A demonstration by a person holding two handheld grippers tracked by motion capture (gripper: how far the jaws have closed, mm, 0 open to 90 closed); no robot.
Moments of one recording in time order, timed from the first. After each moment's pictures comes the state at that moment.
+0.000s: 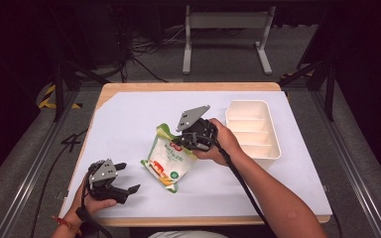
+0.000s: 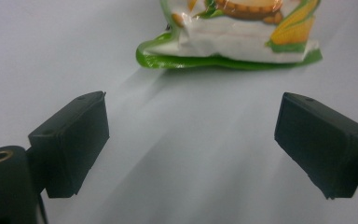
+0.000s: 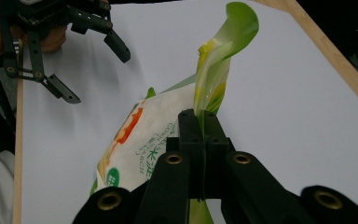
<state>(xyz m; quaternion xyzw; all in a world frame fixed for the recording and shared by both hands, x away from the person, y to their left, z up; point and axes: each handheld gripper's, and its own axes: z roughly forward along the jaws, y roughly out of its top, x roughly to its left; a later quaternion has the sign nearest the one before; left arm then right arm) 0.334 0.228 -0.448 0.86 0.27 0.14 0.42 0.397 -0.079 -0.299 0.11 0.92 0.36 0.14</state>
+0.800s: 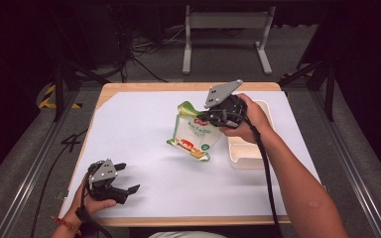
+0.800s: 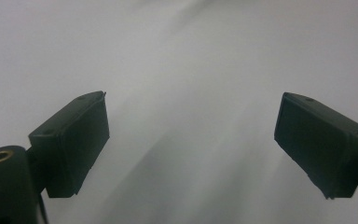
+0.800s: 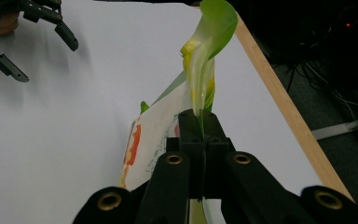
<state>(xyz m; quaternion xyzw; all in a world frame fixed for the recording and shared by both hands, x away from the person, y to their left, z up) 0.334 0.229 -0.448 0.86 0.27 0.14 0.42 0.418 -0.141 -0.246 0.10 0.91 0.35 0.21</state>
